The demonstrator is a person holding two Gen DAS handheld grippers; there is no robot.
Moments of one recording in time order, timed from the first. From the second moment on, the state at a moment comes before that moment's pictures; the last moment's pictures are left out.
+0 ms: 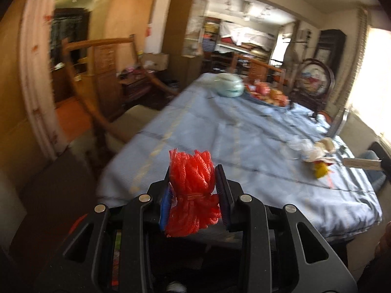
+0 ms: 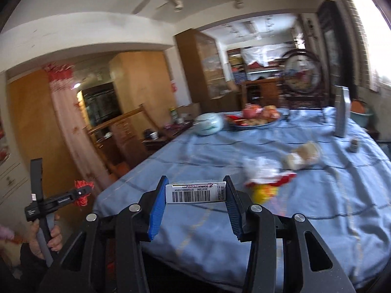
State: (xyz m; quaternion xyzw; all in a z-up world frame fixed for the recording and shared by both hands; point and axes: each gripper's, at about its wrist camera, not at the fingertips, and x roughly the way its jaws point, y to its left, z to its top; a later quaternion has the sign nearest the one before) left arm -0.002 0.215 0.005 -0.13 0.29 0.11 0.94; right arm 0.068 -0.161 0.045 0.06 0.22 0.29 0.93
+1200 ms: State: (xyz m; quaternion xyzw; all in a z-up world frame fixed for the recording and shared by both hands) left arm -0.124 0.408 -0.112 -0.28 0.32 0.31 0.85; right arm 0.051 0.187 -0.027 -0.11 0.38 0.54 0.75
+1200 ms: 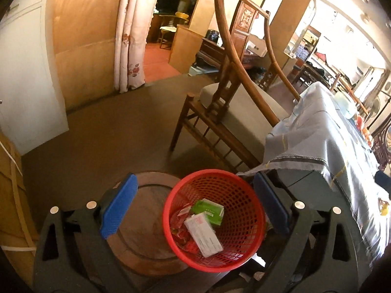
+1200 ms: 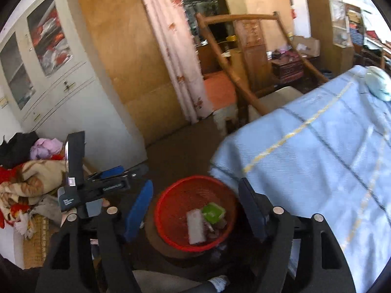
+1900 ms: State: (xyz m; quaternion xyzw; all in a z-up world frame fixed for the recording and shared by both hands) left arm -0.030 0.243 -0.038 -0.12 0.34 0.18 0.92; right arm 0.093 -0.054 0.025 0.00 0.23 0.29 0.93
